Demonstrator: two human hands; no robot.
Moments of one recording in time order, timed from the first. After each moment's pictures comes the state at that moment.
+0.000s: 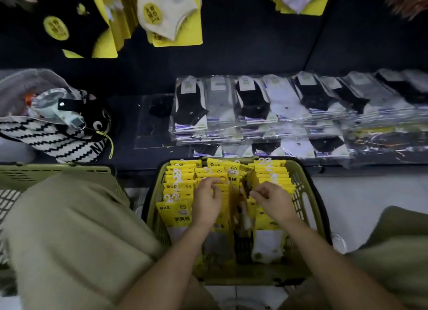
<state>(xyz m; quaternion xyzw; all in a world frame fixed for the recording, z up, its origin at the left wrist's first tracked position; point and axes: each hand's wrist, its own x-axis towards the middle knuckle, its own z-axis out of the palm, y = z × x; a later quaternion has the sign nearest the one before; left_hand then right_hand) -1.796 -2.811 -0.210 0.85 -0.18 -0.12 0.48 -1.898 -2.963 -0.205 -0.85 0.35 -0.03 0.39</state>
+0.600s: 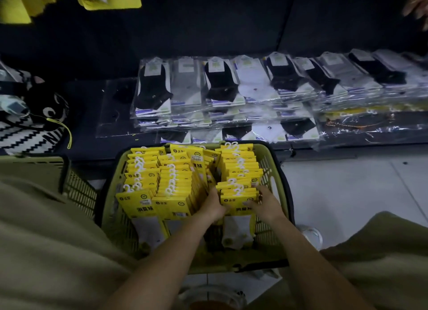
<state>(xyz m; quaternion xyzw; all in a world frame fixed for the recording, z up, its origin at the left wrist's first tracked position) -1.854 -2.886 -0.279 0.80 -0.12 -0.47 0.36 -1.965 -3.008 -0.259 -0.76 0.43 0.06 0.49</state>
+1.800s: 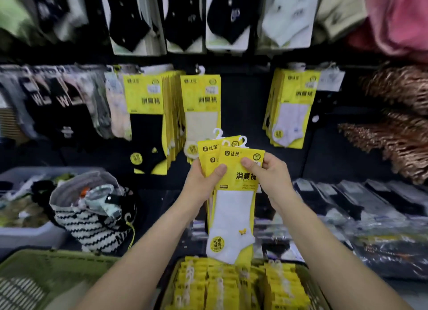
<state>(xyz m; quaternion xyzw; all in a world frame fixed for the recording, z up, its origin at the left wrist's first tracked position) -1.703 -2.820 0.061 0.63 -0.28 -0.13 0.71 -1.781 -2.964 0.071 -0.67 0.14 -0.31 0.66</state>
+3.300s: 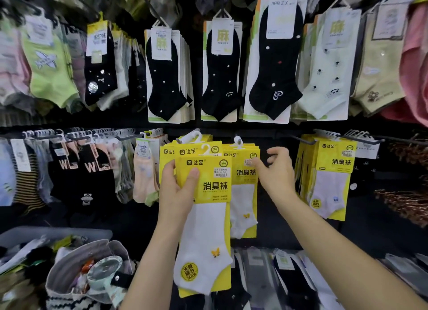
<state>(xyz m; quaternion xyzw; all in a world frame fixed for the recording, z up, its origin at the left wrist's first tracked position) -1.583 -2.765 0.161 0.59 -0.27 0.14 0.75 -1.634 -2.956 0.184 -0.77 0.21 -0.45 0.40</state>
